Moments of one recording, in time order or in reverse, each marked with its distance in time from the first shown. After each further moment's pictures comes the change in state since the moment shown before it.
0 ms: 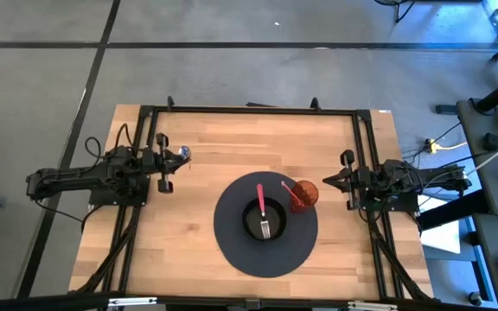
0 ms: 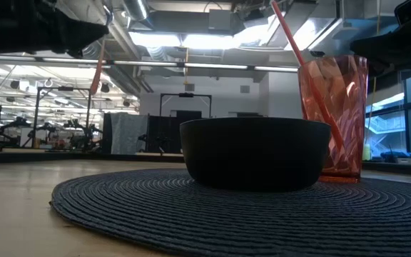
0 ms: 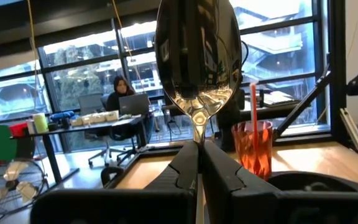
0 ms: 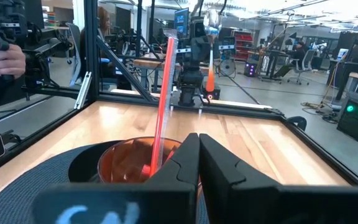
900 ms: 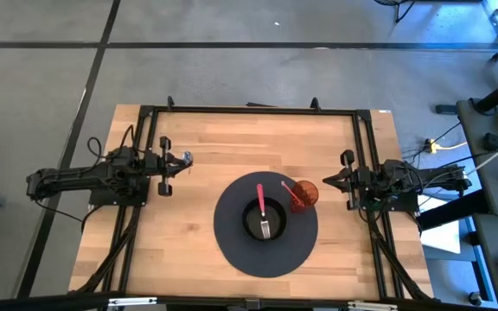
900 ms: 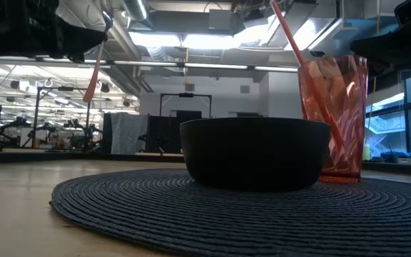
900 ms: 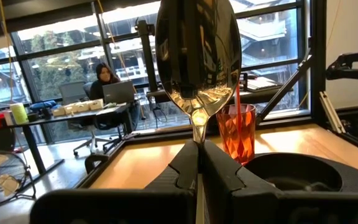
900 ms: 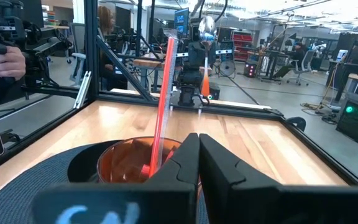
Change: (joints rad) left arm 0.000 -0.004 -0.004 -0.070 0.059 0.000; right arm 0.000 0.000 0.000 0.000 0.000 -0.004
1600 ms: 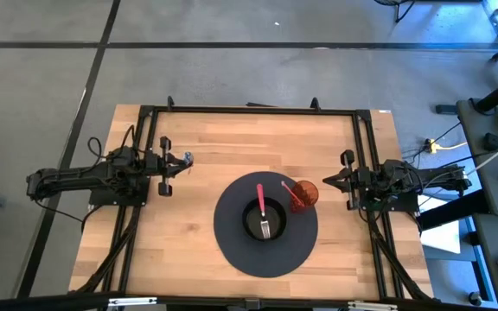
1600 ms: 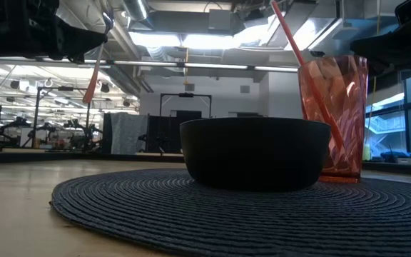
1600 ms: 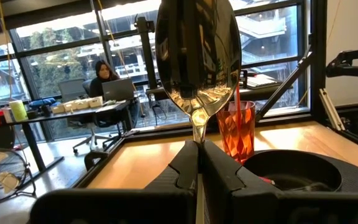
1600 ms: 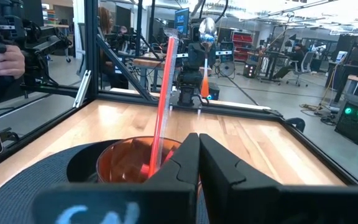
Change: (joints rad) left arm 0.000 0.000 0.000 -0.012 0.000 0.000; right arm 0.000 0.000 0.000 0.000 0.000 -0.010
